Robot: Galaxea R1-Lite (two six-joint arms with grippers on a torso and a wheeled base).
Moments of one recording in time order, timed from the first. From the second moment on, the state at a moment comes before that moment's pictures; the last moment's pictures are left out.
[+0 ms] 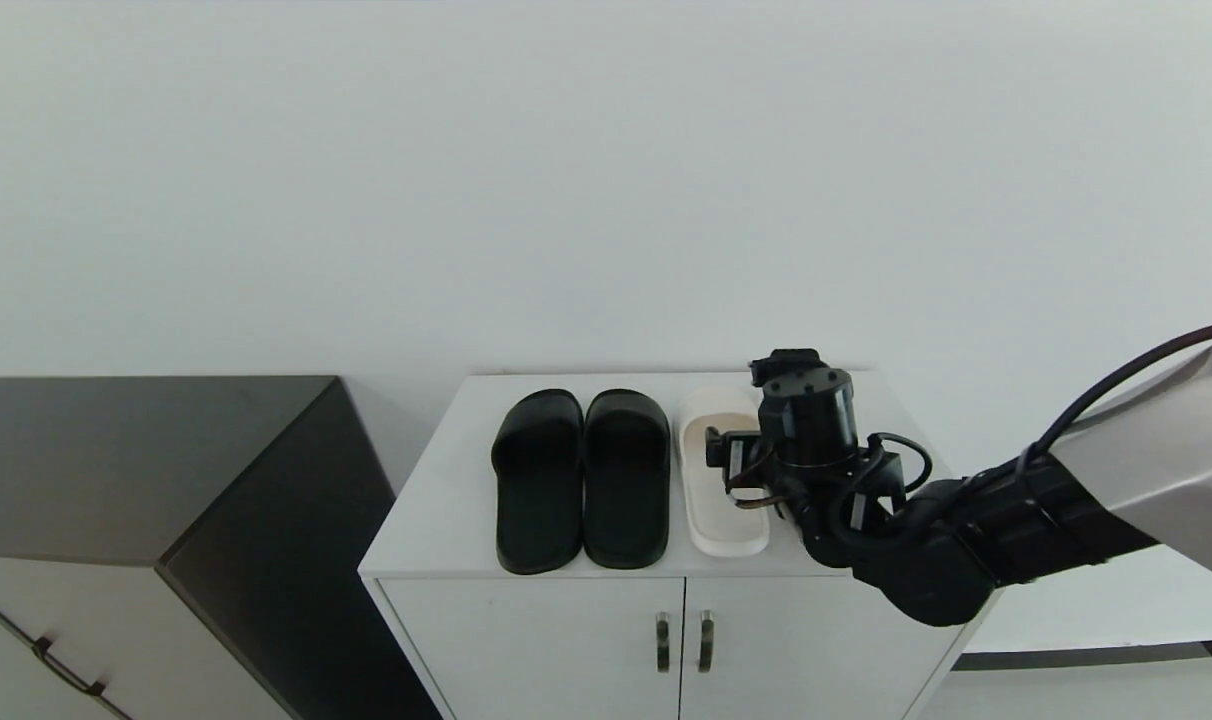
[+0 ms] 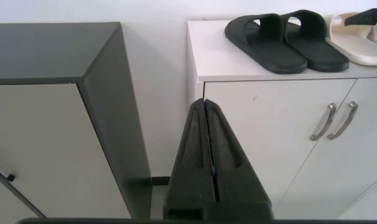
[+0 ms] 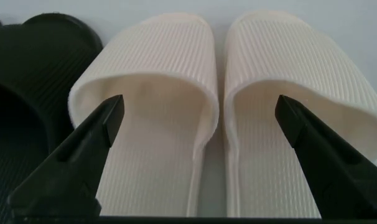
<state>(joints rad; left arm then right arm) -0.01 0.00 0.00 0.00 -0.01 0.00 0.70 2.09 -1.11 -0.68 -0.60 0.25</state>
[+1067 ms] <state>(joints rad) -0.01 0.00 0.00 0.00 -0.01 -0.01 0.63 2.21 -1.26 -0.68 -0.59 0.20</state>
